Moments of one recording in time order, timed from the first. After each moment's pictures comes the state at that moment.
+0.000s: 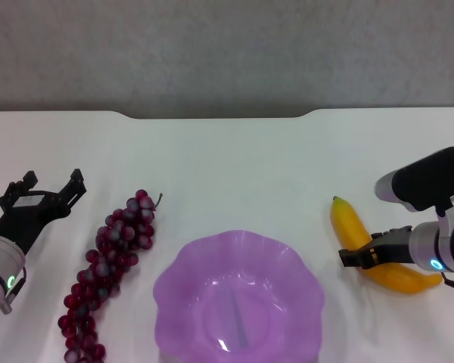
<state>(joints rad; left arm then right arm) -0.47 -2.04 2.23 0.22 -0.79 0.86 -0.31 0.54 2.01 1.40 0.77 -2.34 0.56 -0.52</state>
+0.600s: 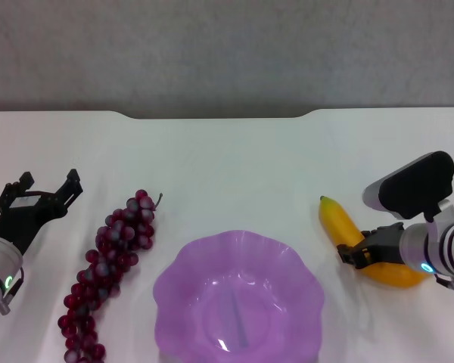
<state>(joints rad) -0.47 -2.04 2.22 0.22 -0.80 0.86 -0.31 0.55 2.01 1.31 0.75 -2.34 0.46 -0.51</state>
